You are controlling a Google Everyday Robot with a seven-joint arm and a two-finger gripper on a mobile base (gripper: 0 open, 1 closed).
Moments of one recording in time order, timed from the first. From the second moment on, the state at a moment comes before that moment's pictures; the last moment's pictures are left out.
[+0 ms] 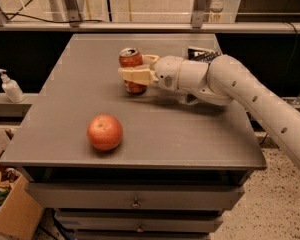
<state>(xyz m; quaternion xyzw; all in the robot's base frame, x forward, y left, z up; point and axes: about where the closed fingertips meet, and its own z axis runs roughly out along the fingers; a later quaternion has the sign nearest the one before) 0.666 0.042 0.874 -0.39 0.61 0.40 0.56</state>
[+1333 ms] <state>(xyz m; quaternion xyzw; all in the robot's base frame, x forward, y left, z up) 0.660 0.034 0.871 -0.37 0.62 0.39 0.57</state>
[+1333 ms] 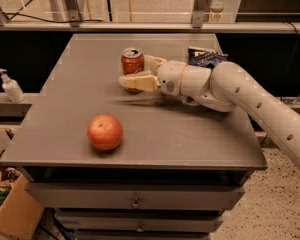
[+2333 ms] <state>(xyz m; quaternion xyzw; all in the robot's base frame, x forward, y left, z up) 0.651 -0.024 0.894 -0.39 0.62 0.33 0.59</state>
